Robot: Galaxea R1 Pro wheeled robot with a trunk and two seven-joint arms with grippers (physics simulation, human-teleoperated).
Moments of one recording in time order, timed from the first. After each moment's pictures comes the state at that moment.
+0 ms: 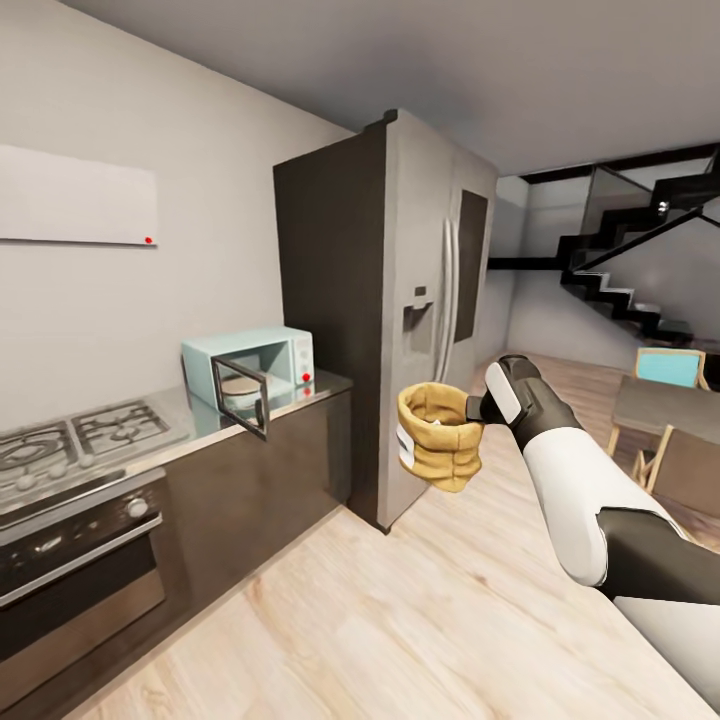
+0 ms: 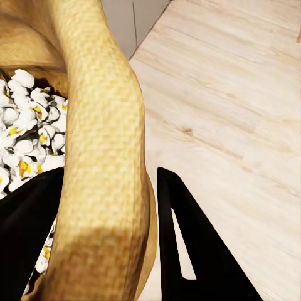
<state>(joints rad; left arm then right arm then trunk) 0.00 0.00 0.03 -0.08 0.15 -0.05 0.00 -1.24 0.02 -0.10 -0.58 -0.20 1.05 -0.39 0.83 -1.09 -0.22</state>
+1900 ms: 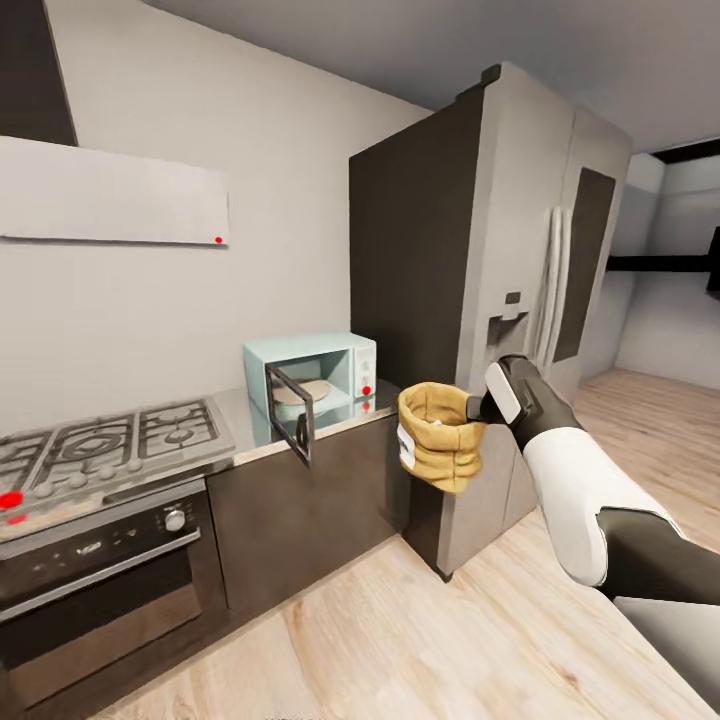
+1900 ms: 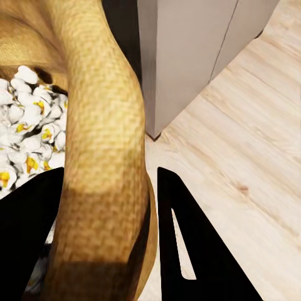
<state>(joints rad) 0.00 -0.01 0.04 -0.09 0.15 -0.06 0.00 -1.24 0.02 -0.10 -0.58 -0.19 1.05 -0.39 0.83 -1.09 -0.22</state>
